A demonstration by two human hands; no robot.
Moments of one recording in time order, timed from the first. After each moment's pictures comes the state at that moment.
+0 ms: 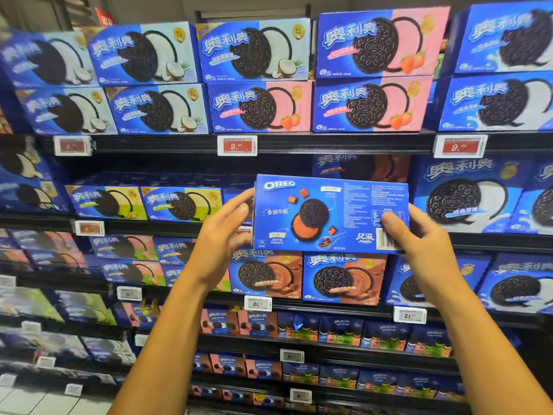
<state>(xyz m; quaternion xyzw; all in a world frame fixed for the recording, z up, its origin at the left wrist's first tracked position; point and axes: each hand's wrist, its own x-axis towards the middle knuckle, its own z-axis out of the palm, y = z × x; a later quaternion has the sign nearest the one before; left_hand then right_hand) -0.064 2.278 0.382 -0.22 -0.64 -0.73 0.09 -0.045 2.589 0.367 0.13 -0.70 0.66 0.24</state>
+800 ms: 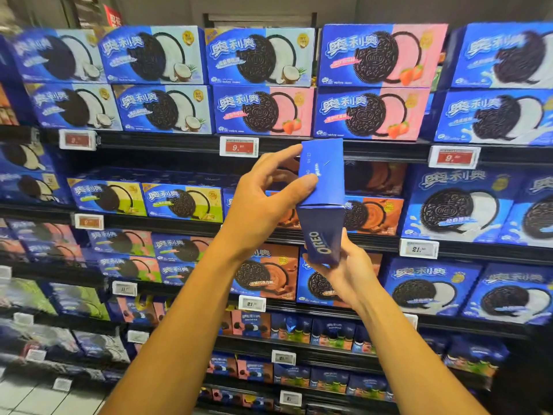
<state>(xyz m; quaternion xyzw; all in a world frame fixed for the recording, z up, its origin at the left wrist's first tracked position) -0.032 2.337 0.450 -0.30 -0.67 -0.66 0.19 -0.084 2.515 0.332 0.01 -0.45 0.89 -0.01</state>
